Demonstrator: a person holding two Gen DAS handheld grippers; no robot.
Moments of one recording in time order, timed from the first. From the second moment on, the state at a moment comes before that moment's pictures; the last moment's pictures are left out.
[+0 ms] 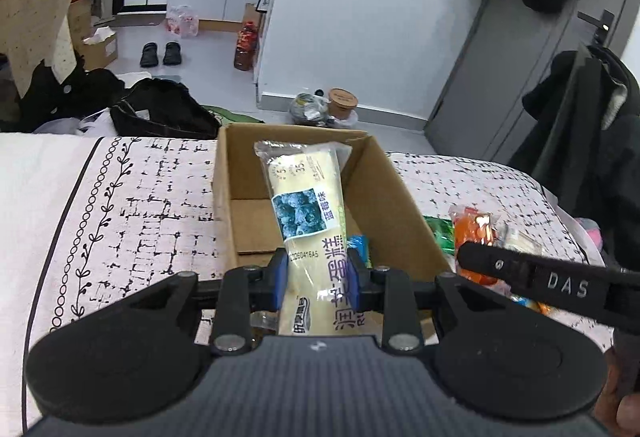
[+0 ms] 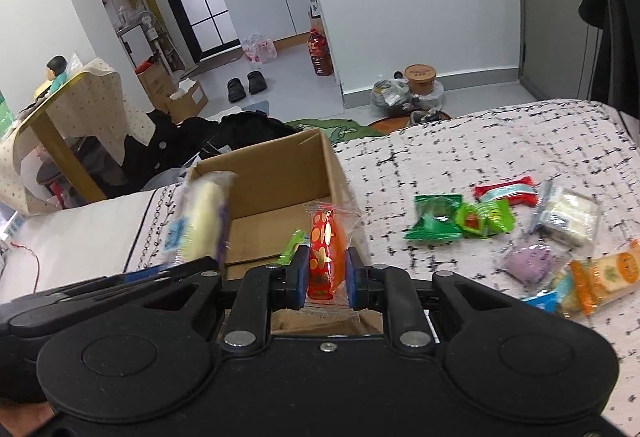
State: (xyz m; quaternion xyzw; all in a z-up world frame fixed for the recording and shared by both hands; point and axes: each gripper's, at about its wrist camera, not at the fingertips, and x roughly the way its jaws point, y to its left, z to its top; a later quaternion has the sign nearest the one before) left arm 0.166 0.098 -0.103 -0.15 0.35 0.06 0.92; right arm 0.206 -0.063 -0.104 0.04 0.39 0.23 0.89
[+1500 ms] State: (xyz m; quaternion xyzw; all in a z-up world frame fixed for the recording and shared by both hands) left arm 0.143 0.034 -0.013 -0.12 0.34 0.08 0.93; right arm 0.178 -0.195 -0.042 0.06 0.36 0.18 0.91
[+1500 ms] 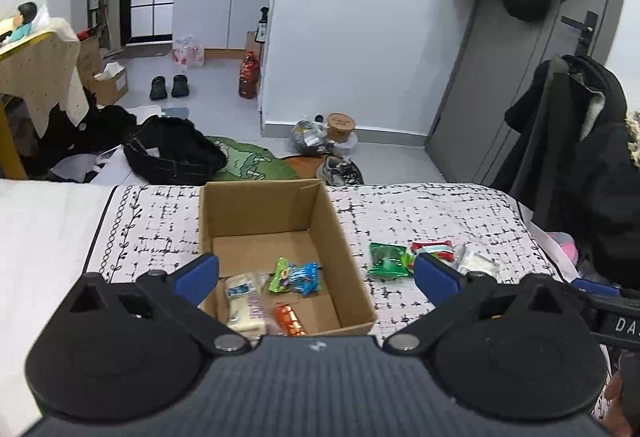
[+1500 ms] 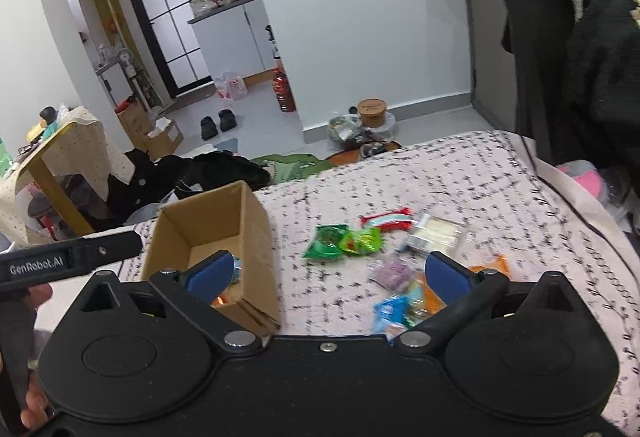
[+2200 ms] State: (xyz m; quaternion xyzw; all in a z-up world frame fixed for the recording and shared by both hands) left arm 0.162 -0.011 -0.017 -0.07 0.35 -0.01 0.93; right arm 0.169 -0.270 -0.061 0.08 0.38 0.11 0.92
